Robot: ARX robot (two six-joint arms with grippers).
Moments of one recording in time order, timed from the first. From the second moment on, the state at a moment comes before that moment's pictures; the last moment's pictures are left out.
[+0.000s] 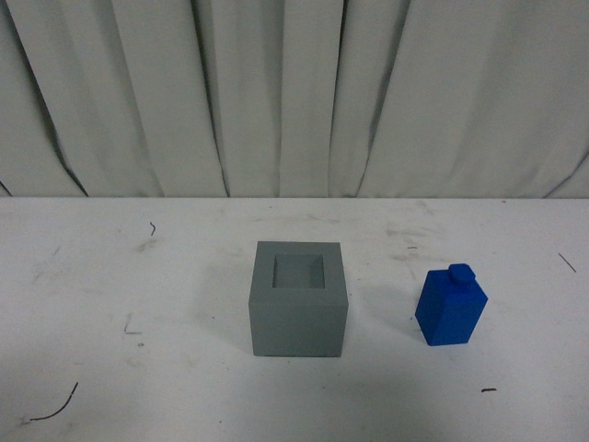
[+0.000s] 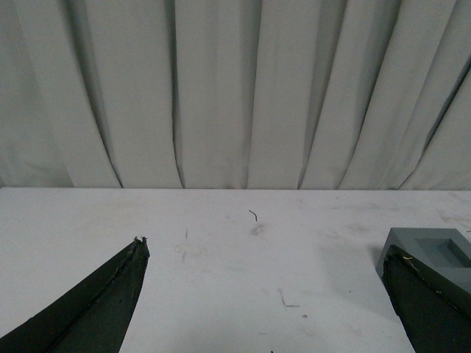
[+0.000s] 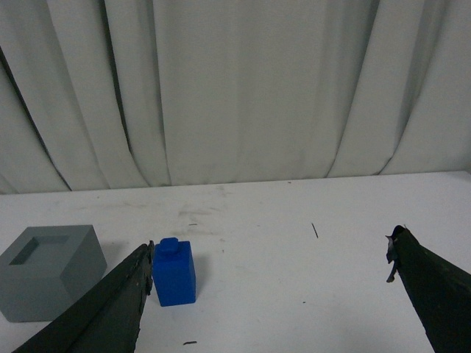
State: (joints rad) left arm 0.00 0.01 0.01 0.00 0.00 0.00; right arm 0.00 0.00 0.01 0.00 0.00 0.00
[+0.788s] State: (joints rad) left arm 0.00 0.01 0.01 0.00 0.00 0.00; right arm 0.00 0.00 0.01 0.00 0.00 0.00
